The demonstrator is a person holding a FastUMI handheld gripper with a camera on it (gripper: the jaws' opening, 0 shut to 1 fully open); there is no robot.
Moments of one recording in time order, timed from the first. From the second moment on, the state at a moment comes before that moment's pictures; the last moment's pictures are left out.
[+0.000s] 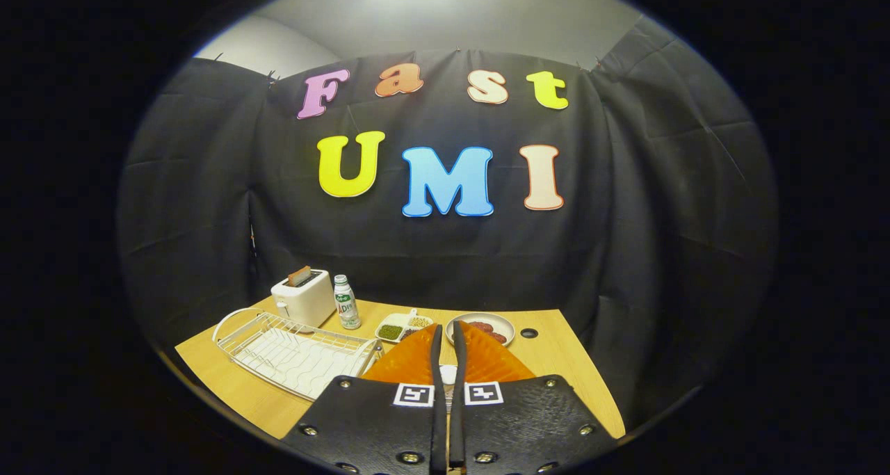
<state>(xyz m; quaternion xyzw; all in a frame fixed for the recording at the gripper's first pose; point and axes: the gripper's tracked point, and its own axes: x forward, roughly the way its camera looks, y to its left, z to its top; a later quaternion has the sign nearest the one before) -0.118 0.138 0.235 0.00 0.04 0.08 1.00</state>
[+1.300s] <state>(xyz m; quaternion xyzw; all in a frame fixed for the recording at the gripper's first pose) -0.130 0.251 0.100 -0.06 0.19 0.20 0.96</state>
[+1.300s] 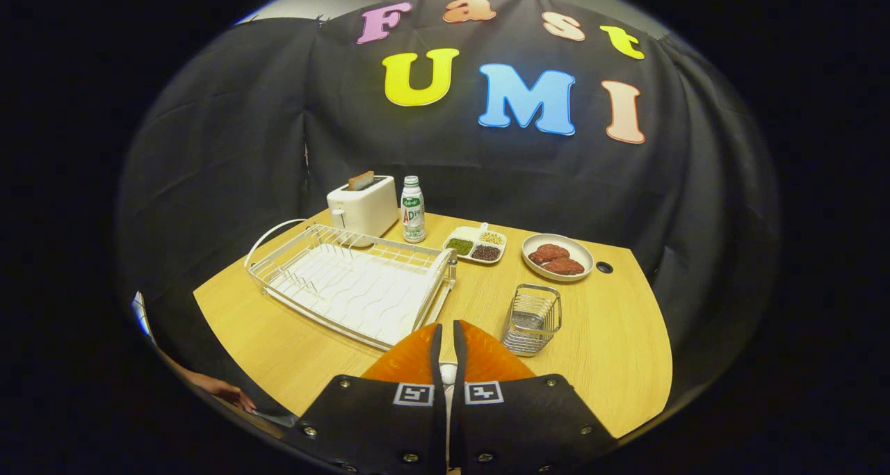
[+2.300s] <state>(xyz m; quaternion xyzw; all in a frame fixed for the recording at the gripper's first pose) -0.110 0.251 0.114 -0.09 0.16 0.19 0.96</state>
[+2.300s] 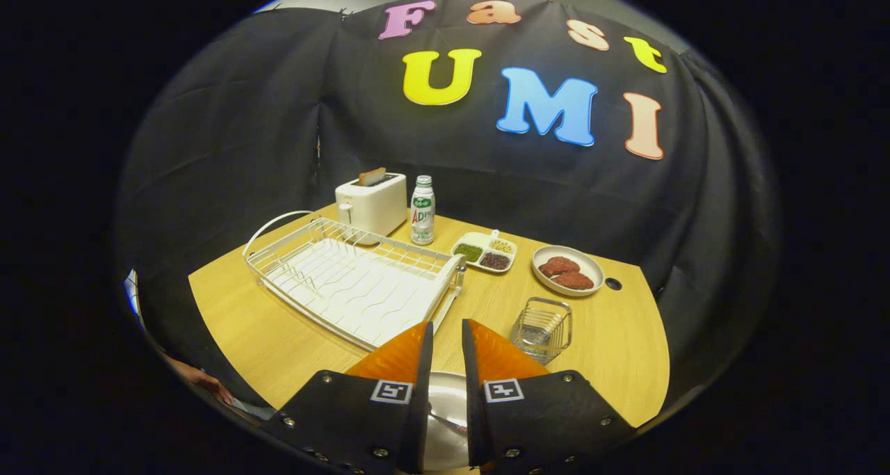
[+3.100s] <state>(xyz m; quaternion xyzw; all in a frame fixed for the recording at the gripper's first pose) -0.108 0.107 0.274 0.01 -0.04 0.03 1.00</state>
